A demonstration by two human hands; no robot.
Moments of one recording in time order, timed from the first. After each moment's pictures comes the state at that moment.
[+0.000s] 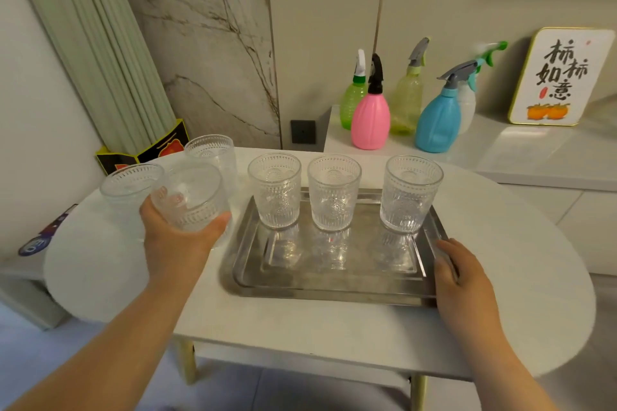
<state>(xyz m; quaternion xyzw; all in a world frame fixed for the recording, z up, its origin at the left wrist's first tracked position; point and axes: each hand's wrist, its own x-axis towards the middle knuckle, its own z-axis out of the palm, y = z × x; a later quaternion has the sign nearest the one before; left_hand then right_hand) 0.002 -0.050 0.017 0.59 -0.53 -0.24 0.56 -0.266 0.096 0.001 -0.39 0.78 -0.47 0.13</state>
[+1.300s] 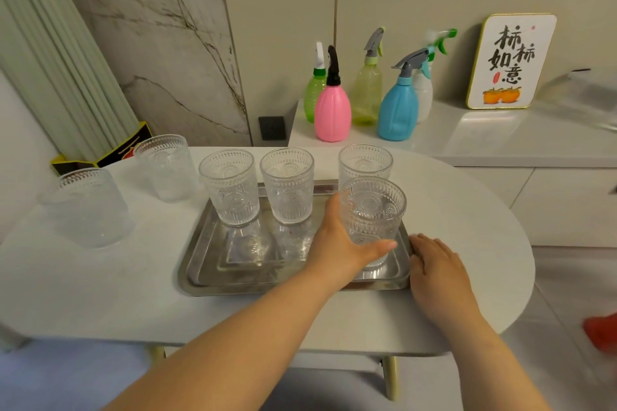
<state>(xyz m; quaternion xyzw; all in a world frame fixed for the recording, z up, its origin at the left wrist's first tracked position) -0.192 0.021 0.001 0.38 -0.74 -0.46 0.33 -0.296 0.116 -0.005 -0.47 0.83 -0.30 0.06</state>
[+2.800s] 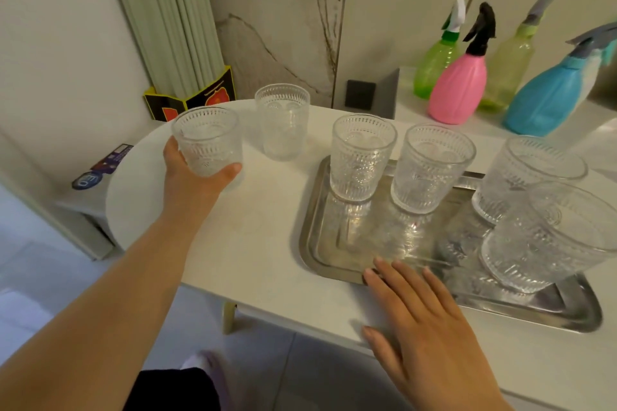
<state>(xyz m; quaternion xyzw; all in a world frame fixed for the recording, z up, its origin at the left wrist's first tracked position) 0.082 -0.123 -0.008 0.62 -0.53 -0.26 0.52 -0.141 0.084 -0.008 -0.74 0.67 -0.08 -0.05</state>
